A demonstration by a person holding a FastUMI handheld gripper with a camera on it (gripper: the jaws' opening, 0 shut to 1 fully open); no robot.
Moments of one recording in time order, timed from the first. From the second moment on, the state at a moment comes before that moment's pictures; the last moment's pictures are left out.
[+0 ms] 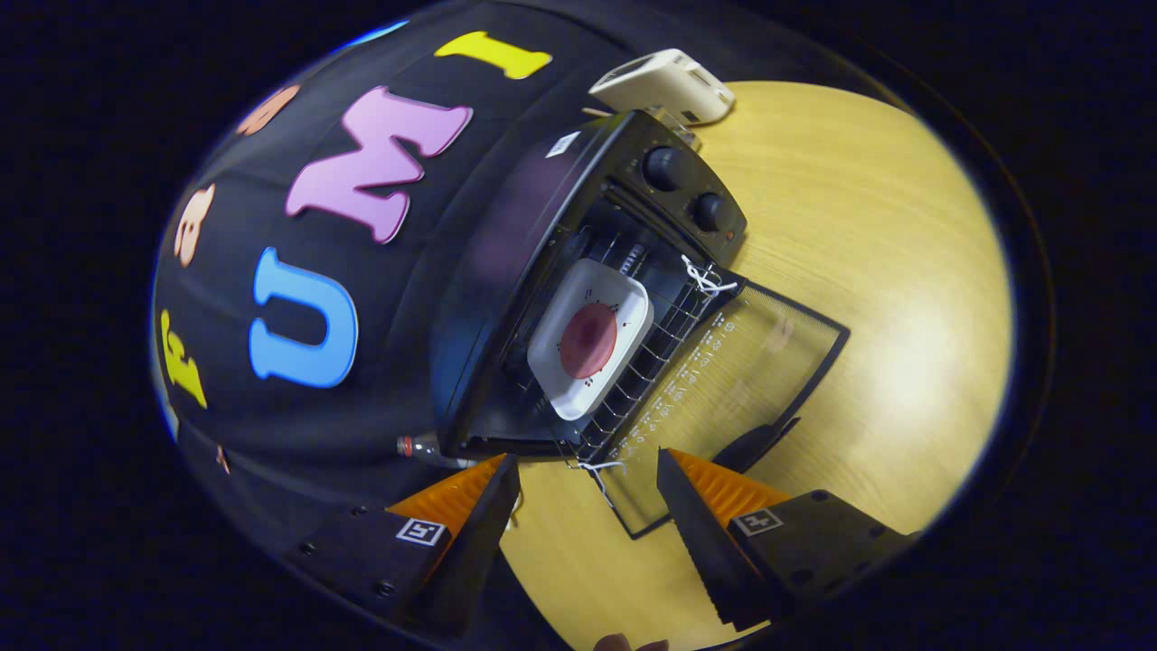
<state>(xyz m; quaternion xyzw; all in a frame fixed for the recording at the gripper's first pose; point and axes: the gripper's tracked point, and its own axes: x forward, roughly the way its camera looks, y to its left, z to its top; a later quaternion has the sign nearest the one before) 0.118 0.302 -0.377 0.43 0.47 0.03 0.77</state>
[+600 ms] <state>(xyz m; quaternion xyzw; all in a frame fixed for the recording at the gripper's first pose) 0.040 0.264 -0.449 0.06 0.49 0.14 0.86</state>
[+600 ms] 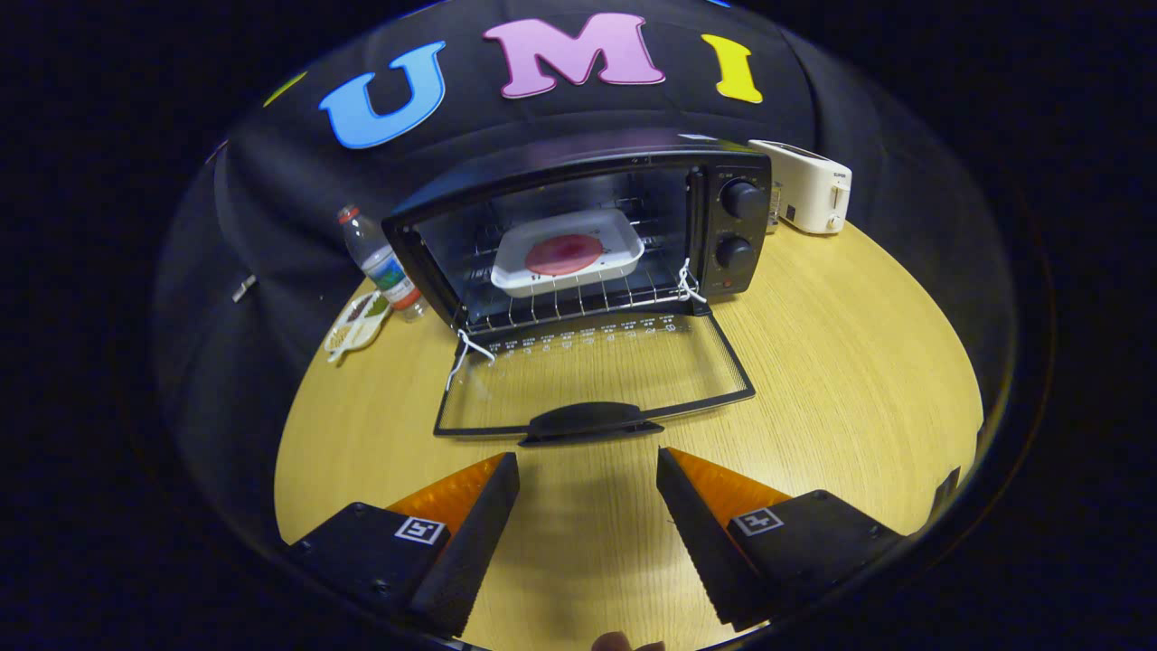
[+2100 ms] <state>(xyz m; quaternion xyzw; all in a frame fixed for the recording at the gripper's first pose) 0.071 0.273 -0.419 0.05 0.44 0.14 0.89</state>
